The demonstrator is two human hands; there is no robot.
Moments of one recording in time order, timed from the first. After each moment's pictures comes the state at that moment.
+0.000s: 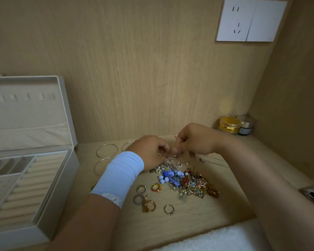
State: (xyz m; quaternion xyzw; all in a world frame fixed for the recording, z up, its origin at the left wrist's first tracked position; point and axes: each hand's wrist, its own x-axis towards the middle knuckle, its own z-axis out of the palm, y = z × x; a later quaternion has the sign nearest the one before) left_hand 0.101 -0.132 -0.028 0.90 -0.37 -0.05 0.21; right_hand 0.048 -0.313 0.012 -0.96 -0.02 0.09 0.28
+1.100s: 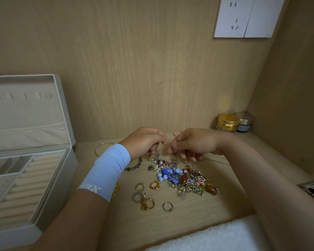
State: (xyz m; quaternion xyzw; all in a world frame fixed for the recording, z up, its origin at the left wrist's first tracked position) left_hand 0.105 -0.125 -0.015 0.79 -0.28 -0.19 0.51; right_hand 0.047 -0.321 -0.001 -0.89 -0.01 0.21 0.40
